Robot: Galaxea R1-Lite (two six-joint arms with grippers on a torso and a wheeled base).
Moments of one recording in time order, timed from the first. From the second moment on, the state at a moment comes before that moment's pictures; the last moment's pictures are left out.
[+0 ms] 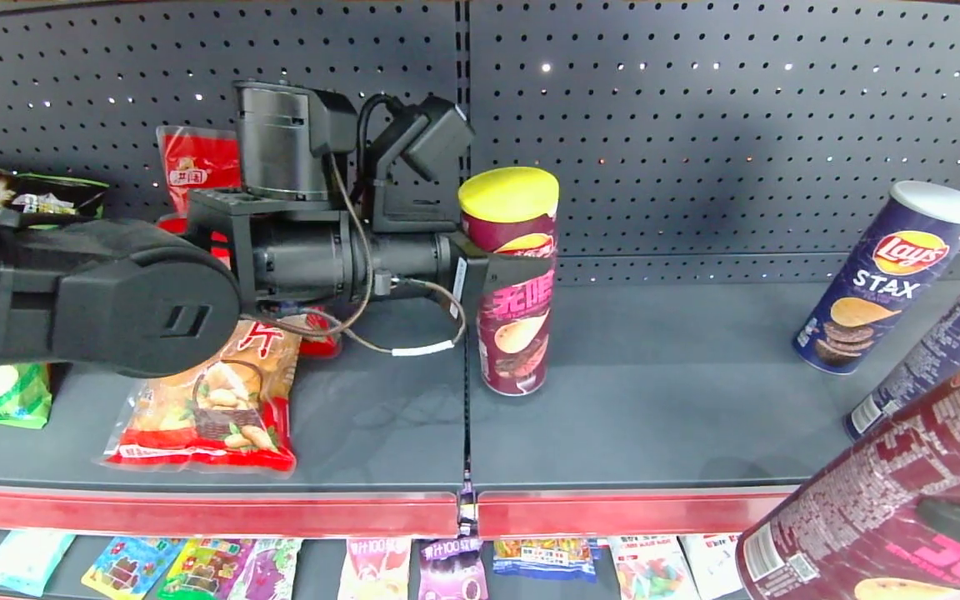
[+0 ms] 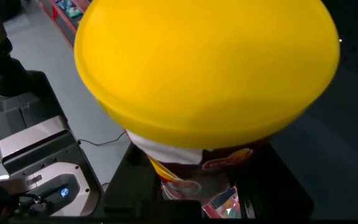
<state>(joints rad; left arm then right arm) -0.61 1.81 -1.27 -0.34 -0.51 0.13 0.44 0.83 -0.60 -0.01 0.46 -0.18</state>
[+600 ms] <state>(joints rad) -0.62 1.77 -1.17 -0.35 -0.62 0.20 0.44 0.82 -0.60 0.00 0.46 -0.18</state>
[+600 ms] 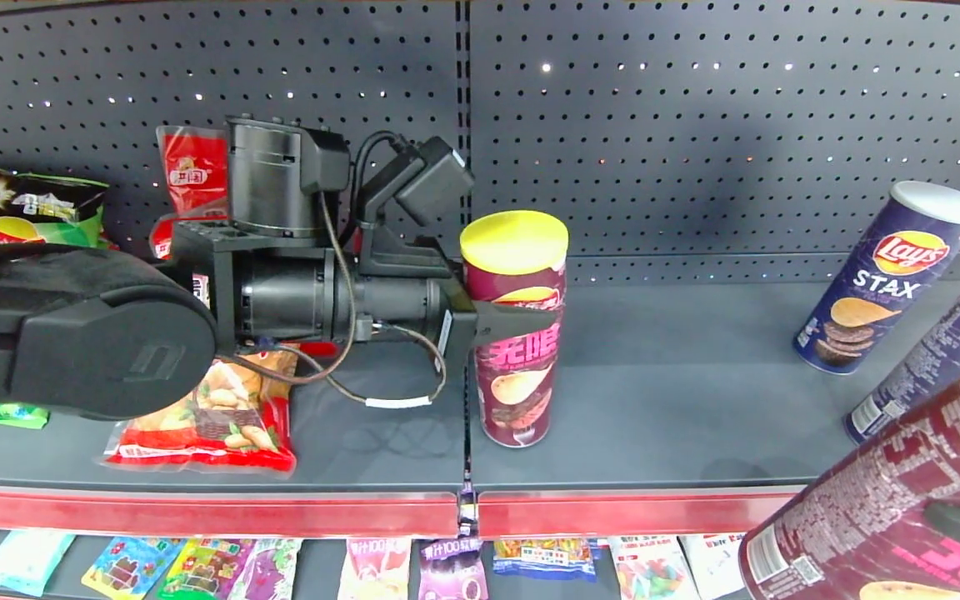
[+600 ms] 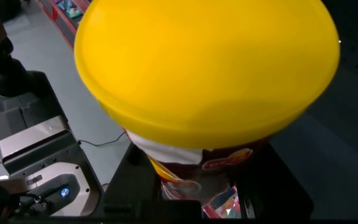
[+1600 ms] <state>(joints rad) -0.64 1.76 -1.09 -0.34 -0.68 0.26 0.44 0.81 -0.58 -0.01 0.46 -0.19</state>
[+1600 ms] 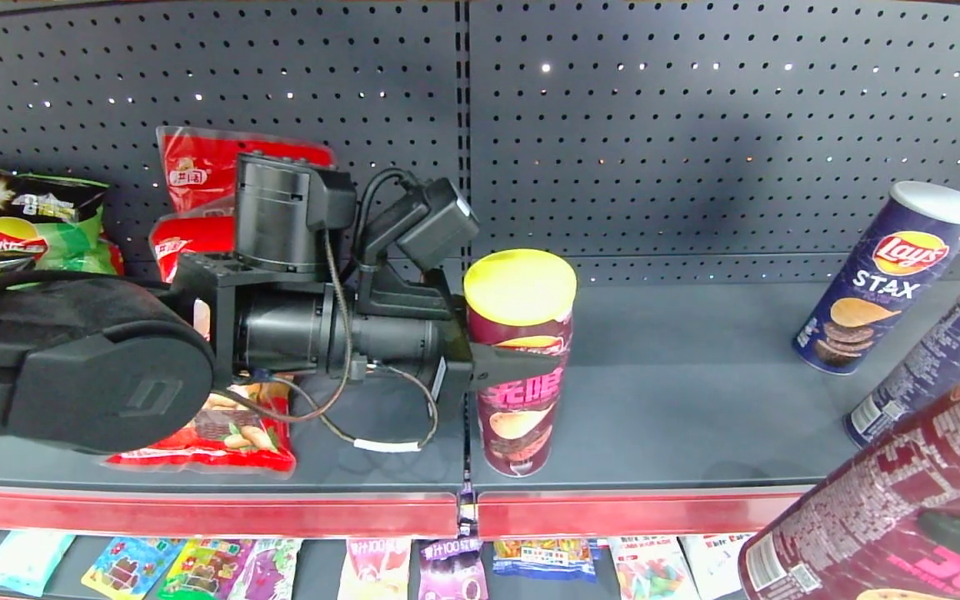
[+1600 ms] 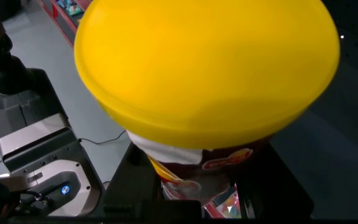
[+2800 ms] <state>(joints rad) -0.65 1.75 -1.06 -0.31 -0.70 0.26 0.44 0.82 -0.59 -0.01 0.46 -0.19</state>
